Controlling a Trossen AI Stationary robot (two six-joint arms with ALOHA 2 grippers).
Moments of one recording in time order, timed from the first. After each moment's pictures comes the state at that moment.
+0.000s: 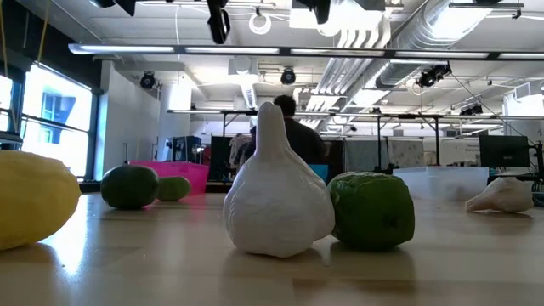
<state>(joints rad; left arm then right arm) 0.02 1.27 0.81 0.47 0.14 -0.59 0.07 1.43 1.11 0.29 0.11 0.50</state>
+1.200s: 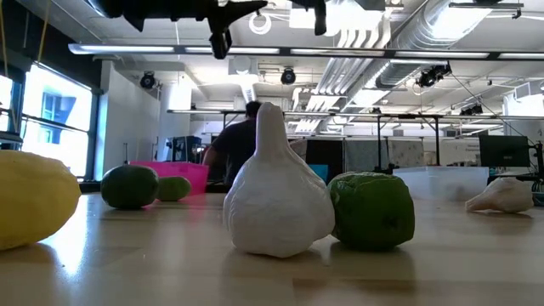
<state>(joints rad) 0.16 1.27 0.81 0.41 0.33 -0.57 -0.02 1.45 1.11 0.36 0.14 0.53</state>
